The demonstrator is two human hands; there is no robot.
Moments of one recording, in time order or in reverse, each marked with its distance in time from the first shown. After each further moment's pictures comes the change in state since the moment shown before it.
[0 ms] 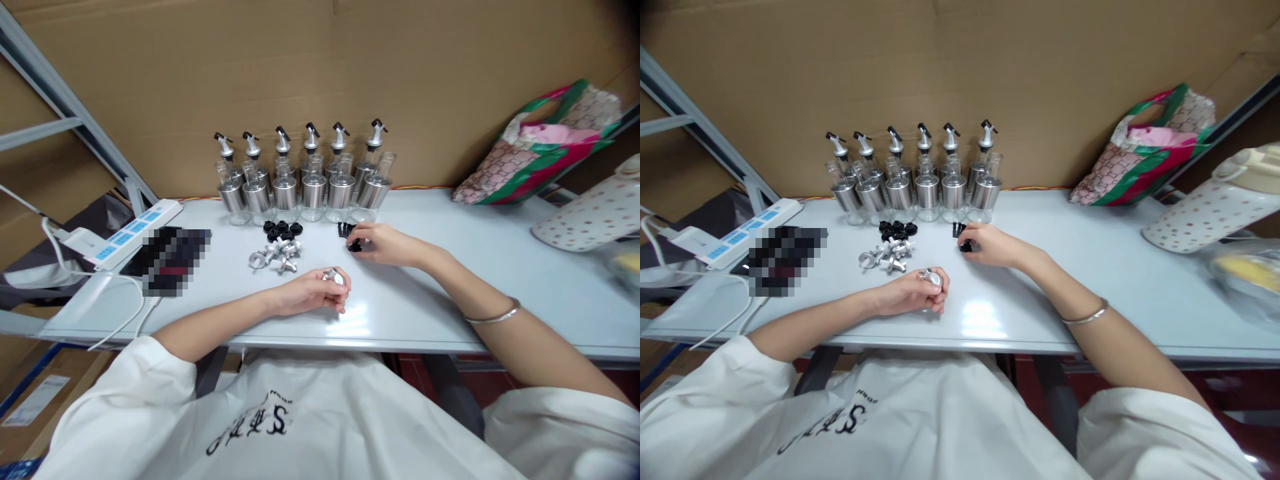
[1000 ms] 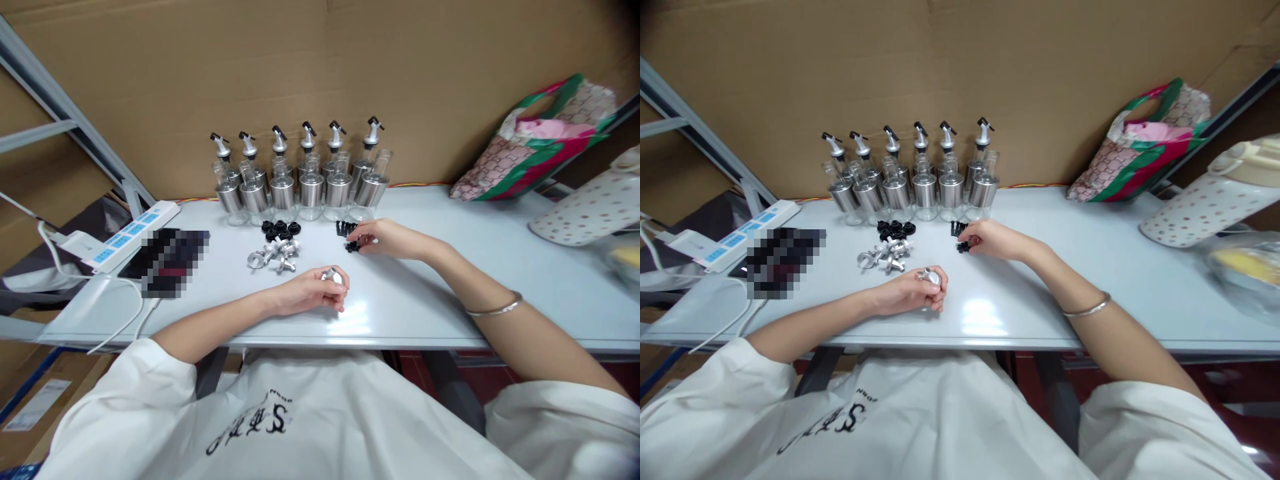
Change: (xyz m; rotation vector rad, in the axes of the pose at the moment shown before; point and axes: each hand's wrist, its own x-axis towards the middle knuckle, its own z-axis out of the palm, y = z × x) left_hand 0.000 -0.001 -0.001 0.016 0.006 0.000; right_hand -0.001 0.013 -0.006 0.145 -0.017 0.027
